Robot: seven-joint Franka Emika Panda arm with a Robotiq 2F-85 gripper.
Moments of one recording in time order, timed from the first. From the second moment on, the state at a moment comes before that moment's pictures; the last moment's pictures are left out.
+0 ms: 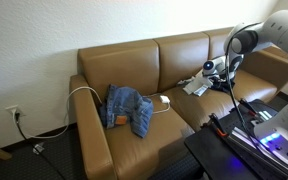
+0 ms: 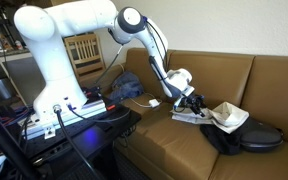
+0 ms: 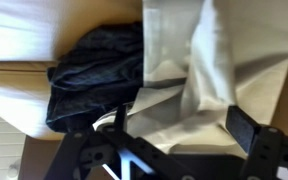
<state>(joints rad) -0.27 1.45 -0.38 -1.24 -1.57 2.87 2.58</state>
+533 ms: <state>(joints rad) -0.31 1.41 -0.40 -1.27 -1.62 3.00 2.58</state>
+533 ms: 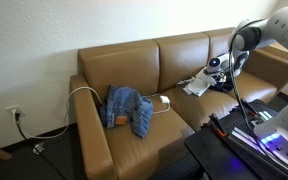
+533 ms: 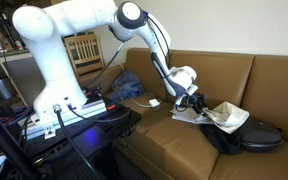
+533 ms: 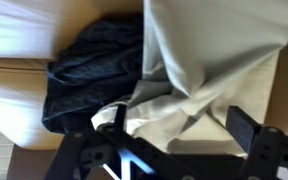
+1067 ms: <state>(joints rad) -0.44 1.45 -0.40 -1.29 -1.55 3.00 2.56</state>
